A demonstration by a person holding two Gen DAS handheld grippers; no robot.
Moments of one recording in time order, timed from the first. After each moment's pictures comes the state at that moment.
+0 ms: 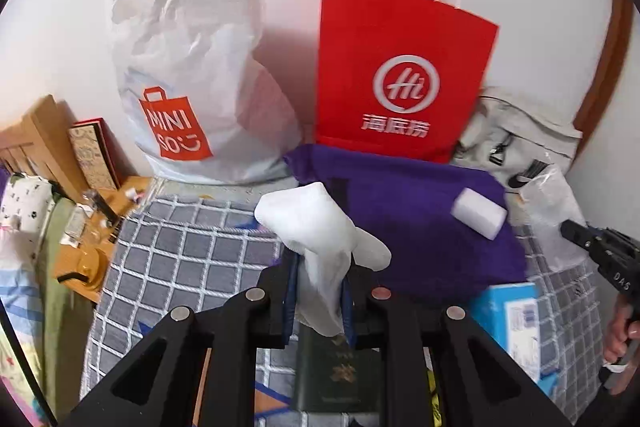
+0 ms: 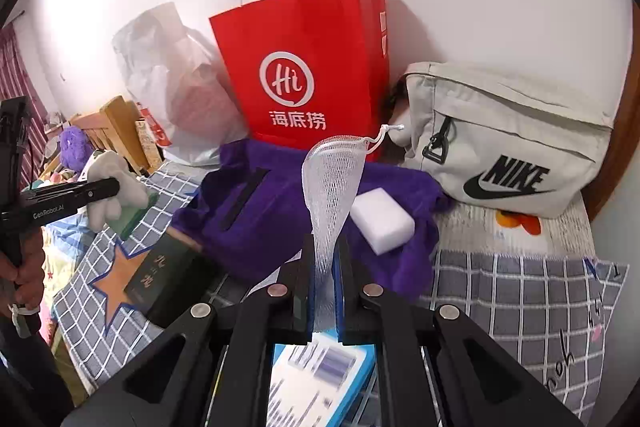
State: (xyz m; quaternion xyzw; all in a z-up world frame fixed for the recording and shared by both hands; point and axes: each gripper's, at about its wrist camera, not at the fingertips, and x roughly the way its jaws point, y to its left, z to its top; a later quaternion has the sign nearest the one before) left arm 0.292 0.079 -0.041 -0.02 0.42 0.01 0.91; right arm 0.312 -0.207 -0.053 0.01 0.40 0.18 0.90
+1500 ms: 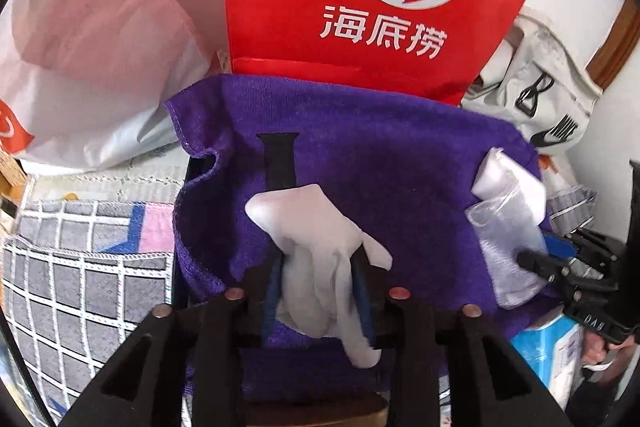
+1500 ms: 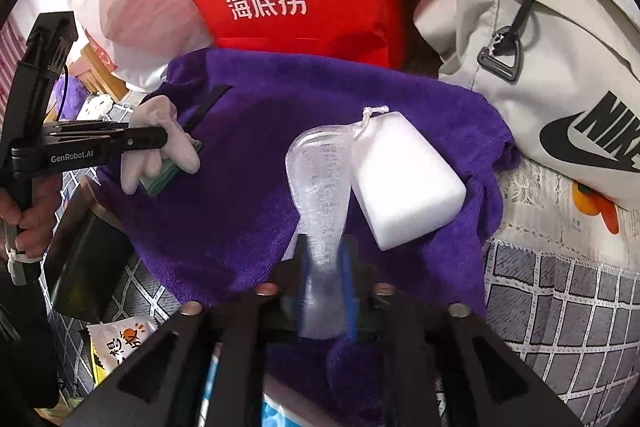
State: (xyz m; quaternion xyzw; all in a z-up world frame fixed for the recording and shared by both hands) left arm 0.414 0.046 -0.156 -0.04 0.52 -0.09 0.85; right arm 0.391 -0.187 -0.168 -0.02 0.51 0.22 0.83
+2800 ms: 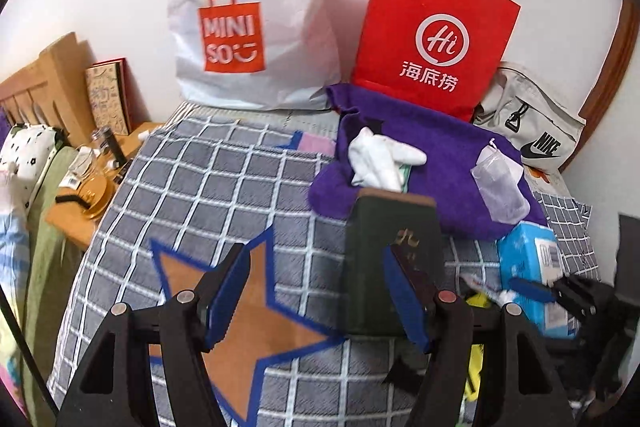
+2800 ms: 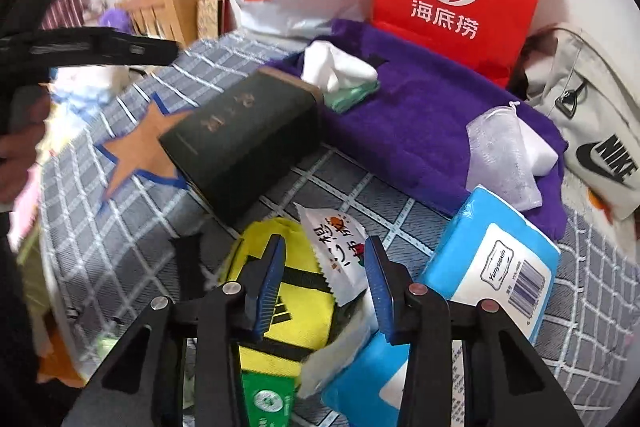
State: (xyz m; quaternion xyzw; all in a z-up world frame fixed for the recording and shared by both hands) left arm 0.219 0.134 -0.097 -0.07 0.43 0.02 0.90; right arm 0.223 -0.077 -0.150 -0.15 0.46 0.25 0.84
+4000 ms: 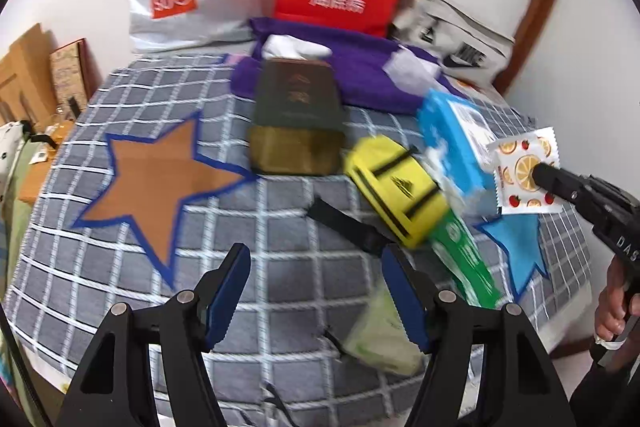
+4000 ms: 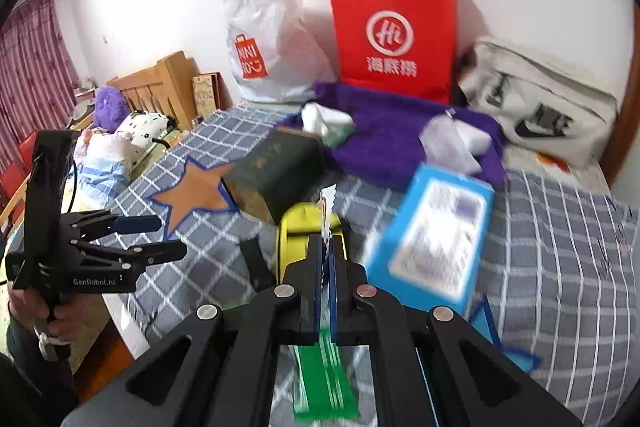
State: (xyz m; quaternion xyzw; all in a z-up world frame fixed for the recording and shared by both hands) left arm 0.101 0.068 -0.133 -0.04 0.47 -0.09 0.88; right arm 0.111 -0.147 -0.085 -0.02 0.39 0.22 0.89
